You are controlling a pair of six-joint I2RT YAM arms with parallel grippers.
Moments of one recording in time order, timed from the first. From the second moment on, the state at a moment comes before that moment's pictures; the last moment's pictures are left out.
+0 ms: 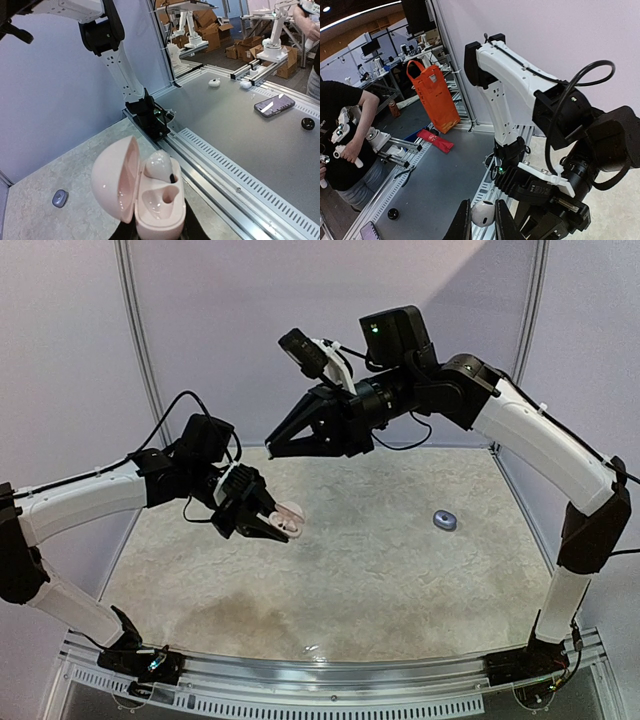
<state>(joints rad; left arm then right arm) -0.70 1.40 1.10 -0.35 1.30 0.93 0.98 1.85 2.15 -0.66 -1.01 -0.06</state>
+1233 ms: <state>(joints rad) -0.71 1.40 1.11 -0.42 1.22 1.01 1.06 1.89 2.08 -0.94 -0.81 -0.19</state>
